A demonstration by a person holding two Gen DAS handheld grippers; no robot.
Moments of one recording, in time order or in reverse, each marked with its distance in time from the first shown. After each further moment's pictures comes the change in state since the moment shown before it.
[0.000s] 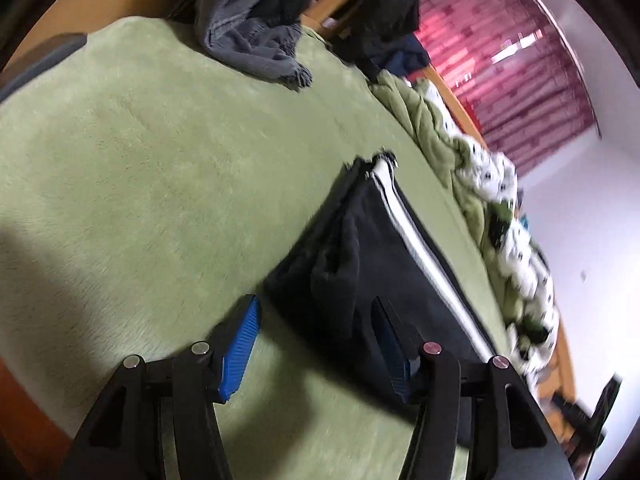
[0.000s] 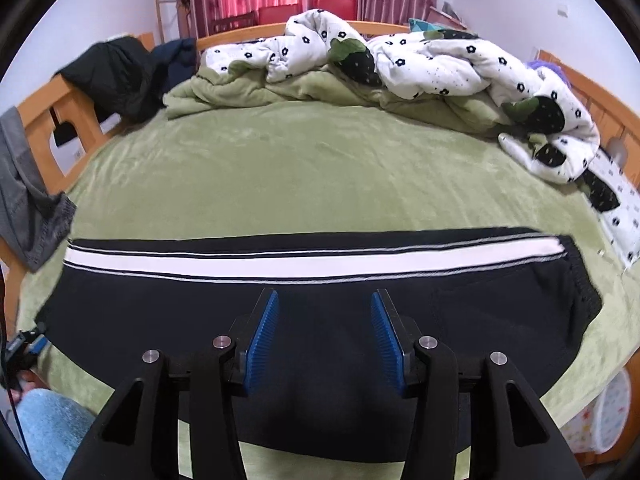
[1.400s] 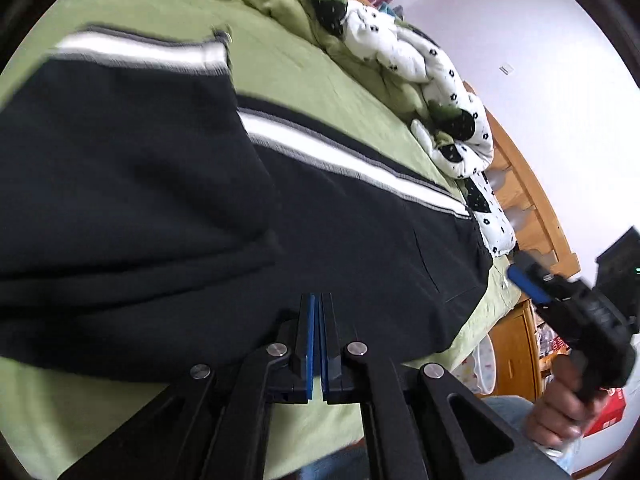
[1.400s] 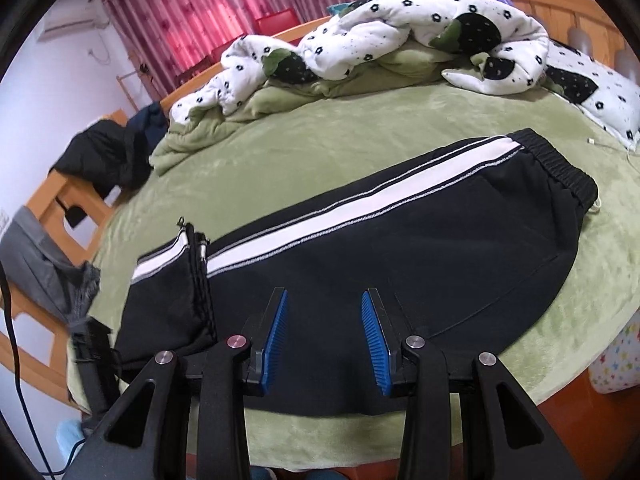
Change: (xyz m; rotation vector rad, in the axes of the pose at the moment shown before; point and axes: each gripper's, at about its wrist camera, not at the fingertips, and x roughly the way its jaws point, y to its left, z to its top) left arm 0.090 -0.310 -0.234 0.509 0.458 -0.213; right arm -0.017 -0.133 -0.069 0.276 -0.033 0.141
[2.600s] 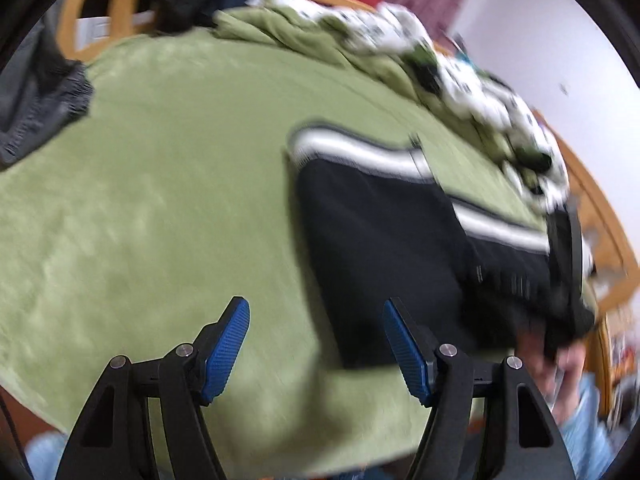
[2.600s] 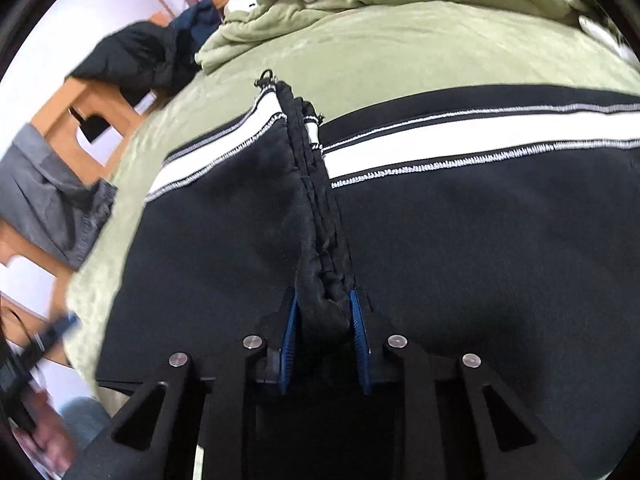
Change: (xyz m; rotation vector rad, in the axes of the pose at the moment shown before) left arm -0.122 0.120 0.008 0.026 -0.090 0.341; right arm 0.186 0.158 -0.051 -0.097 0.267 0.162
